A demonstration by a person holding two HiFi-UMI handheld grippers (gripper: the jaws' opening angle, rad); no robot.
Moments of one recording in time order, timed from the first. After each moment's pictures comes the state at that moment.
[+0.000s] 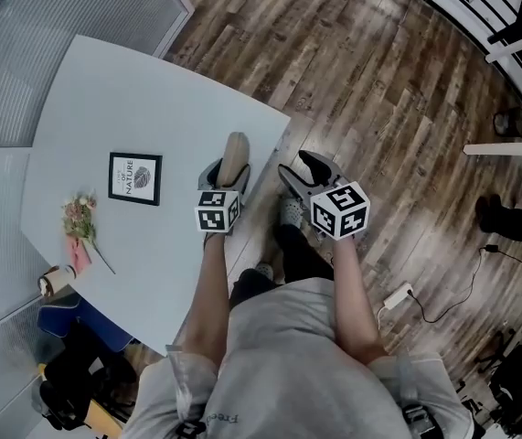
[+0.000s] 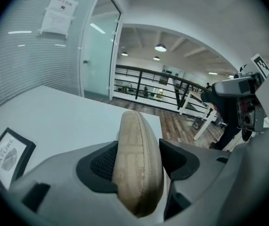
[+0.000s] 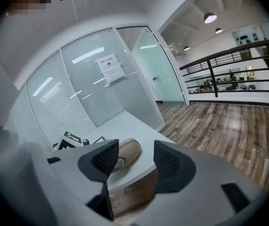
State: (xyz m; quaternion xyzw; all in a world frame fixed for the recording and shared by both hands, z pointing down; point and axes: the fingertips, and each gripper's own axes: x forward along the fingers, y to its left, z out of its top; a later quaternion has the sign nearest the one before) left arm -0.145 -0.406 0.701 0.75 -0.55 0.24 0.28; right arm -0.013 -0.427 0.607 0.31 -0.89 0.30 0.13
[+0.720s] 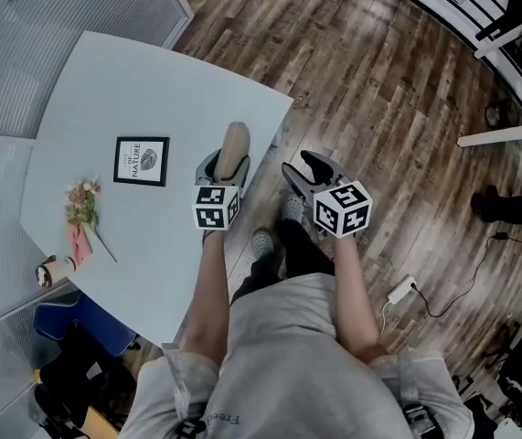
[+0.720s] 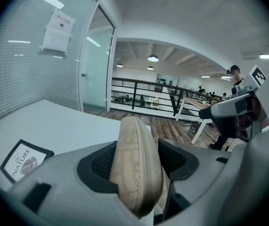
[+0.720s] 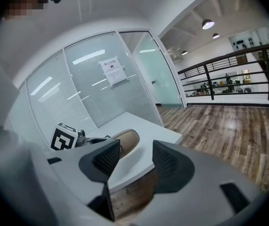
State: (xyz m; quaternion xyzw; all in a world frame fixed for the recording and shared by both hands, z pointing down) left arm -0.152 -0.357 0.640 0.77 -0.55 0.21 0.22; right arm -0.015 -0.352 0.587 0.34 -0.89 0.29 0.12
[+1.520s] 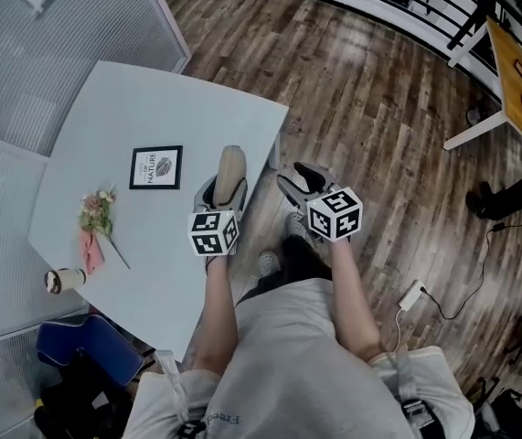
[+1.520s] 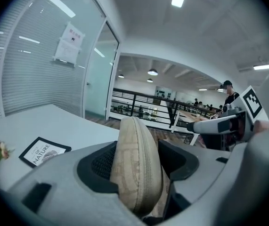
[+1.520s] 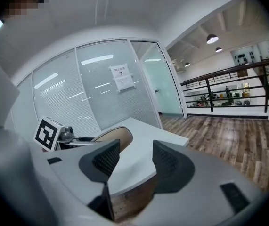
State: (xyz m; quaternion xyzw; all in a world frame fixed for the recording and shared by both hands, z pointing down) left arm -0.168 -0.253 0.554 0.79 -0.56 0.13 0.21; right arm -0.036 -0.265 0.531 0.36 -0.90 0.23 0.09
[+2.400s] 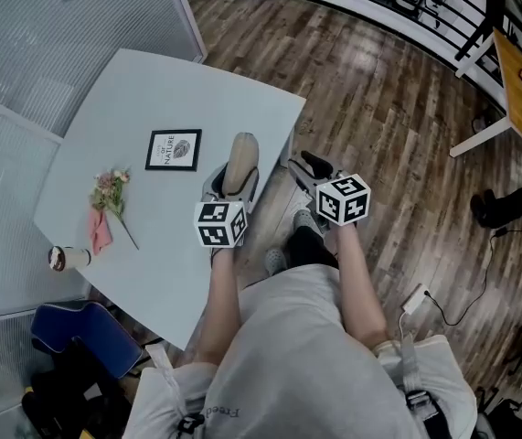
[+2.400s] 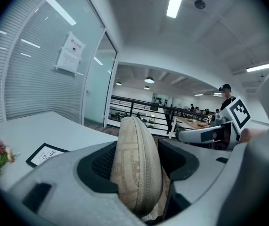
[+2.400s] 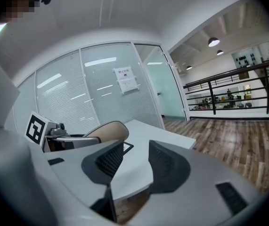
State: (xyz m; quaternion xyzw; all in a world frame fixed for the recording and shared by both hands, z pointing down) left arm -0.185 -0.207 0.514 0.81 -0.56 0.10 0.17; right arm -0.063 -0.236 0.520 0.35 -0.91 0.22 0.08
